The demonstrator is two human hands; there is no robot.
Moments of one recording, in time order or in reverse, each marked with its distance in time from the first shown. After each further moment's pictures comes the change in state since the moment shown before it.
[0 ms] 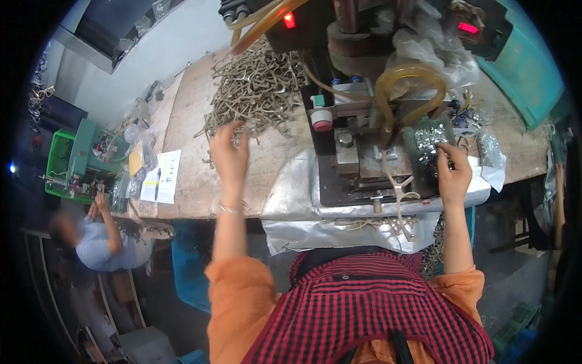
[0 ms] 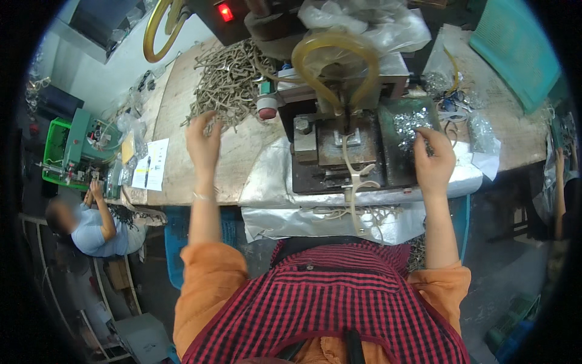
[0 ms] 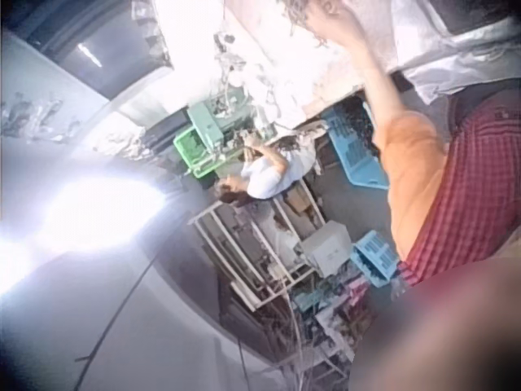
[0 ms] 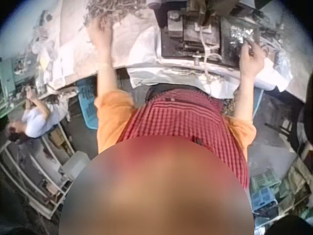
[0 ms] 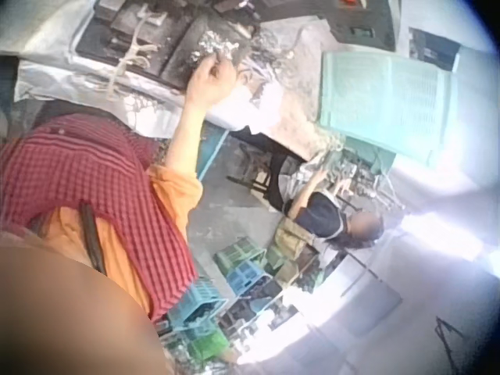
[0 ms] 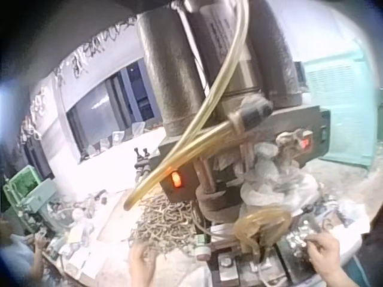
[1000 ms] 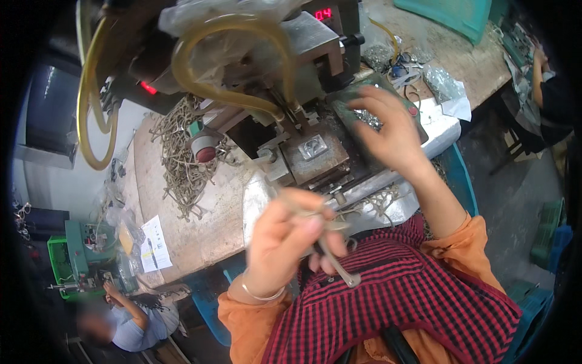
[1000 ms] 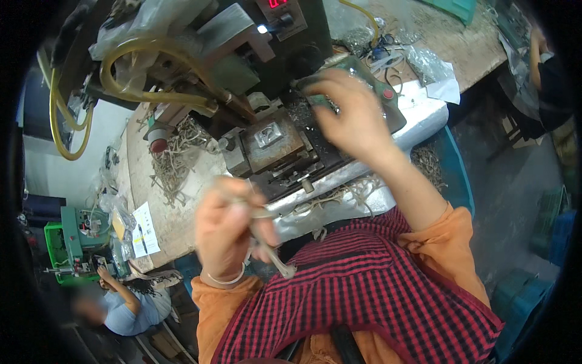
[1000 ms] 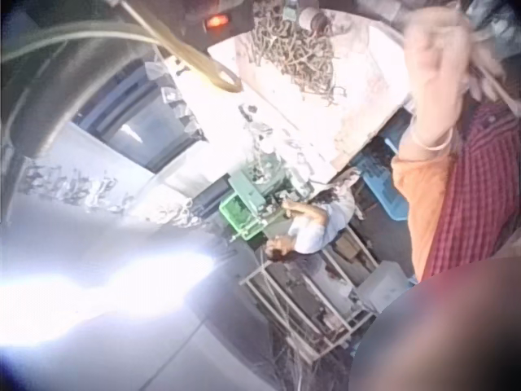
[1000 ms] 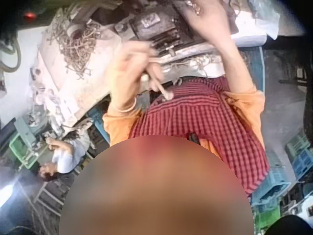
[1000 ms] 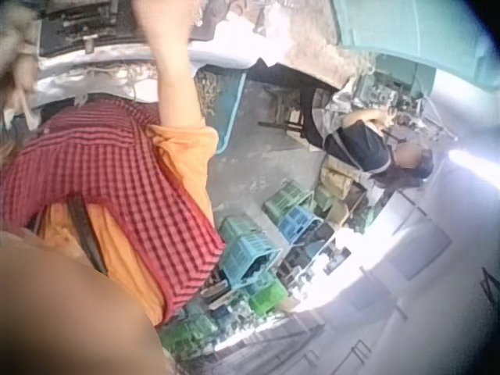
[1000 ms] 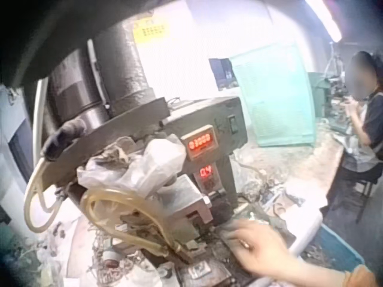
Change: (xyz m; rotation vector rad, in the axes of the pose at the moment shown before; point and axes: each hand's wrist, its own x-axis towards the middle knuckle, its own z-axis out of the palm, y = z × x) left_hand -0.046 0.214 -0.089 -1.588 -0.989 -0.278; right_hand 0.021 -0.070 -0.005 0.014 -0.142 -0.020
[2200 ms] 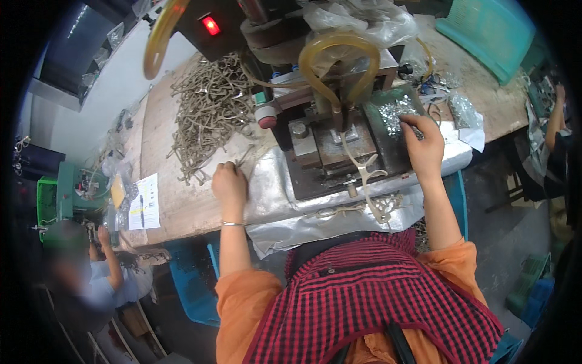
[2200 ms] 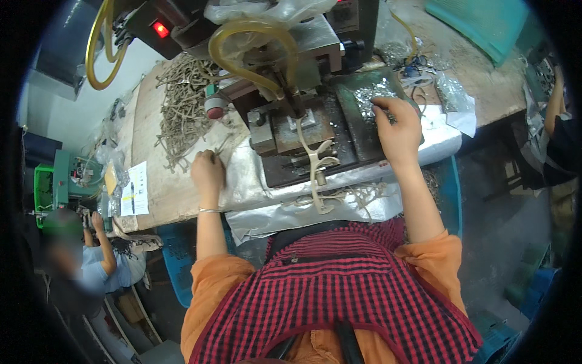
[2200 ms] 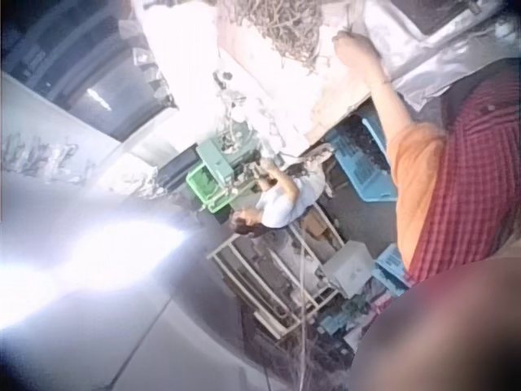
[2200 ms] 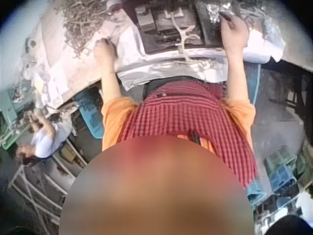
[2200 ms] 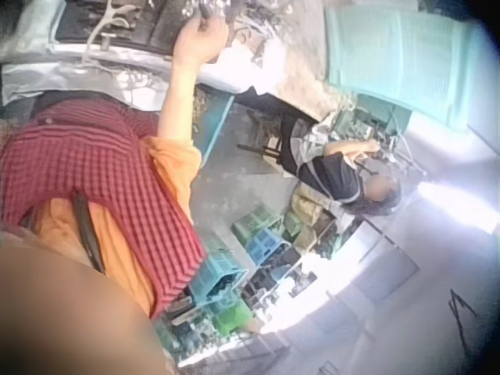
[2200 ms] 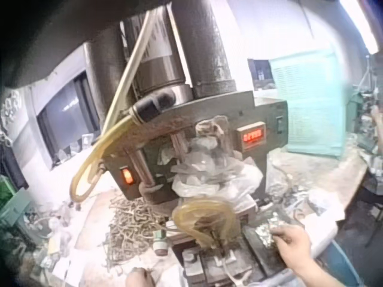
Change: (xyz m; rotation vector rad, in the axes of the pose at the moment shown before) left_hand -0.017 -0.126 -0.230 1.804 0.911 -0.137; right_hand -0.021 0.050 0.007 0.045 0.125 0.173
